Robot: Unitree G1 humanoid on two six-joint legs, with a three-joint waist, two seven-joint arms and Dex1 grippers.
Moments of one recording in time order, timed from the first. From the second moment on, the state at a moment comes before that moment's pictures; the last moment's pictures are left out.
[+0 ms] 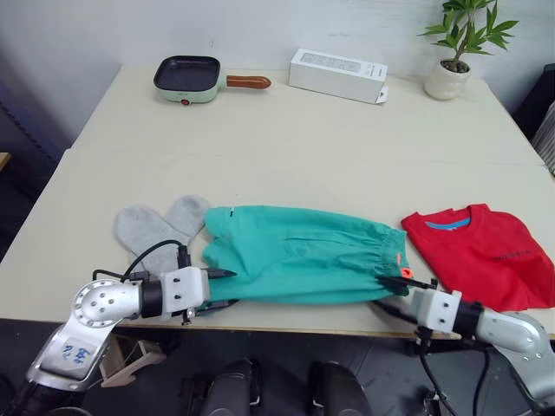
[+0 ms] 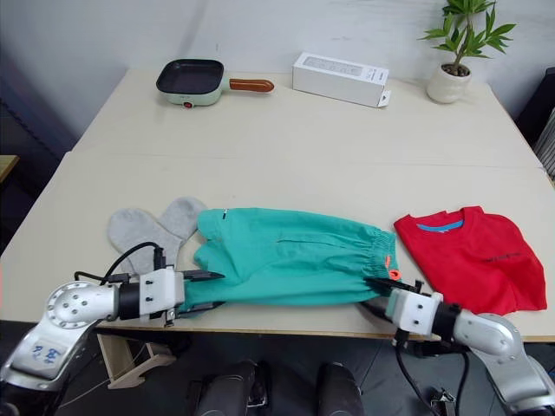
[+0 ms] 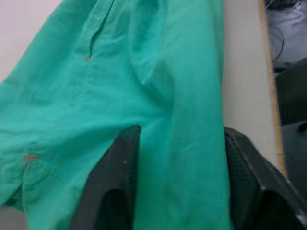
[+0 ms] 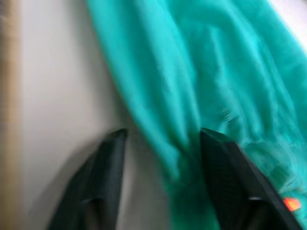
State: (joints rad) left arm 0.08 0.82 0.05 -0.38 -0.32 0.06 -0.98; right arm 0.22 -0.87 -0.04 -0.10 0.27 -0.41 0.91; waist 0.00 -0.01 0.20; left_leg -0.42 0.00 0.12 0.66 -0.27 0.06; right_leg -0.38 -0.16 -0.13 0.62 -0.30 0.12
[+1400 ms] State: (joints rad) left arm -0.30 0.43 -0.19 0.03 -0.08 0.09 -0.69; right arm -0.08 -0.34 -0.17 0.04 0.32 -0.10 0.37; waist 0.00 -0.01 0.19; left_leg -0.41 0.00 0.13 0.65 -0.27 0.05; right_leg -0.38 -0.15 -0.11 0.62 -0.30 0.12
